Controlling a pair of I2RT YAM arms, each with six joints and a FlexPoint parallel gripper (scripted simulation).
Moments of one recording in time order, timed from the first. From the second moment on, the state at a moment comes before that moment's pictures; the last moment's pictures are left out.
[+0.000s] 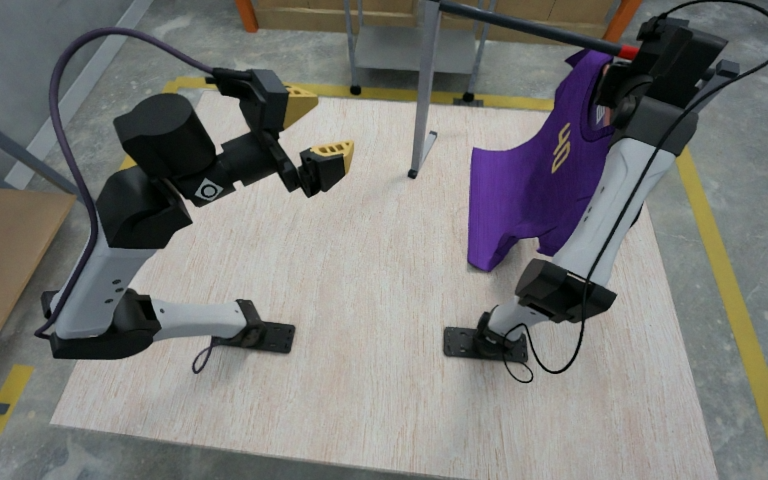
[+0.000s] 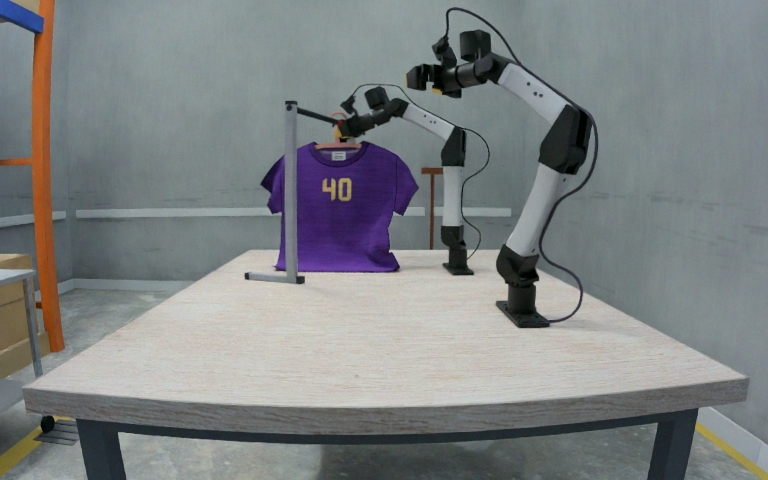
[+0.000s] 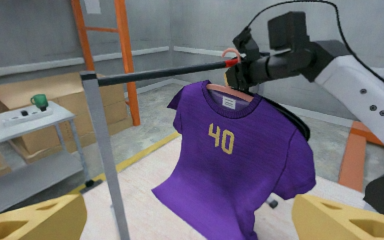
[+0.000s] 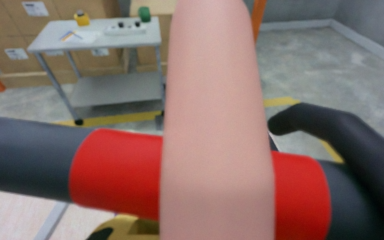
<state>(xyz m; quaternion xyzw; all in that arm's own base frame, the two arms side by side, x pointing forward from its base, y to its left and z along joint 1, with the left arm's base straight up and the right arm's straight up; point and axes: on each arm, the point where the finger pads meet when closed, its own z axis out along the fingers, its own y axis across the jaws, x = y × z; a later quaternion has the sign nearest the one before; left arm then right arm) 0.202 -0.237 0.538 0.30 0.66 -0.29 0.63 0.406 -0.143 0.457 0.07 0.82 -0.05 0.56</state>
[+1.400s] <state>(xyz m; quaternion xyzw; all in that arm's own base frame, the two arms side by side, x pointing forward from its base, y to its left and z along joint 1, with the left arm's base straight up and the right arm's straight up) 0.202 -0.237 0.538 0.30 0.66 -0.29 0.63 0.404 -0.142 0.439 0.13 0.81 -0.10 0.56</state>
